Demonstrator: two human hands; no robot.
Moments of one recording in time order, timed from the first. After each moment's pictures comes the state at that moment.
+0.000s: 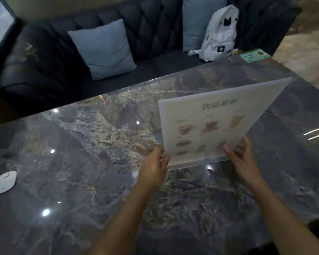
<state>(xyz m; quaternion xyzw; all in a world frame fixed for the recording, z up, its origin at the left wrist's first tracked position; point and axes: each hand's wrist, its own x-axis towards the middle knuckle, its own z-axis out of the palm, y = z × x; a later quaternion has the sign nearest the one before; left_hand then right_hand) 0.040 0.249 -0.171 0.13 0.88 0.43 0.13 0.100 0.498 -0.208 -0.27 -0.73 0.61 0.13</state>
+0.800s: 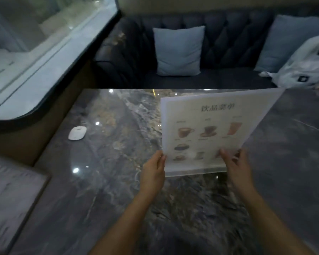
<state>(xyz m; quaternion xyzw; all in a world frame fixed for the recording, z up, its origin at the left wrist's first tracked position) 0.063 0.150 -0.163 -0.12 0.84 0.53 -0.01 0.033 0.366 -0.181 -0.14 -0.76 0.63 0.06</state>
